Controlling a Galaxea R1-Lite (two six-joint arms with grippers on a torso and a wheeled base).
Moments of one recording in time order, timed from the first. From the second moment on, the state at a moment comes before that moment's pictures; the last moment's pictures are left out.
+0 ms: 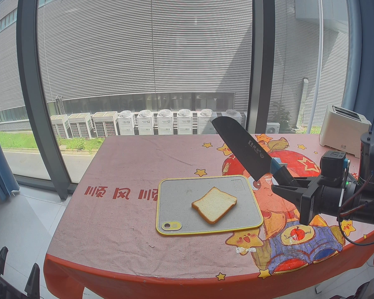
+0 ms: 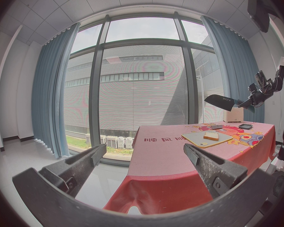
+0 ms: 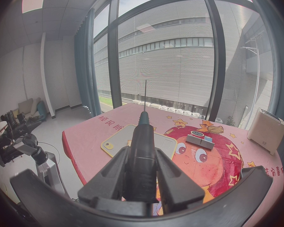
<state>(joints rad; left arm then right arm) -0.01 0.02 -0.02 0.00 0.00 0.00 0.63 1.39 -0.61 -0.39 0.00 0.04</state>
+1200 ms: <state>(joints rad) 0.00 0.02 -0.02 0.00 0.00 0.01 0.69 1.43 -0.57 -0.39 -0.02 0.03</state>
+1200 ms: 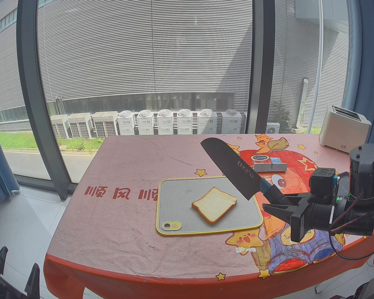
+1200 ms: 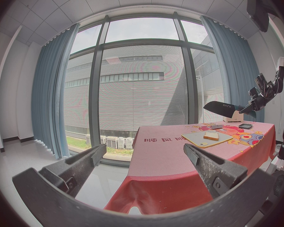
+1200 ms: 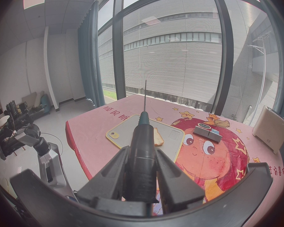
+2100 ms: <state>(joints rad) 0.00 0.02 -0.02 -0.01 0.00 0.00 0.69 1.42 -0.55 -0.39 -0.02 0.03</state>
